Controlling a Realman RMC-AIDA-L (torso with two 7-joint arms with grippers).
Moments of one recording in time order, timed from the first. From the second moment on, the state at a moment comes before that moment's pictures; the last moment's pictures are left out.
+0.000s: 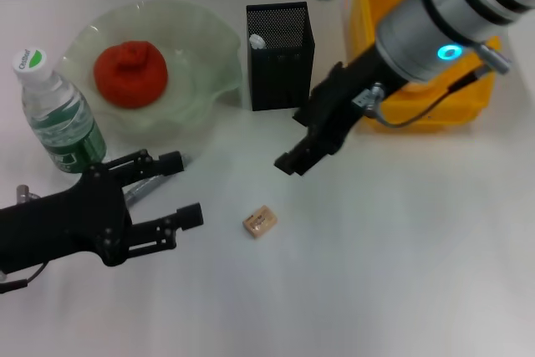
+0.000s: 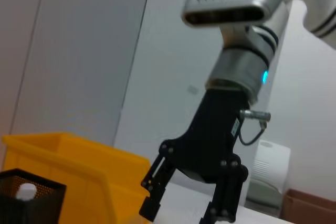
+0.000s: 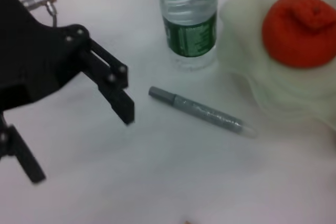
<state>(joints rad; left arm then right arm) -0.33 -2.06 0.68 0.52 1.84 1.83 -1.09 0.85 2.08 -1.47 -1.30 -2.37 -1.61 2.46</state>
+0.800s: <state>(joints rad) -0.35 -2.07 0.68 0.51 1.85 1.82 -1.08 1.08 2.09 -1.71 -0.95 -2.32 -1.44 2.55</state>
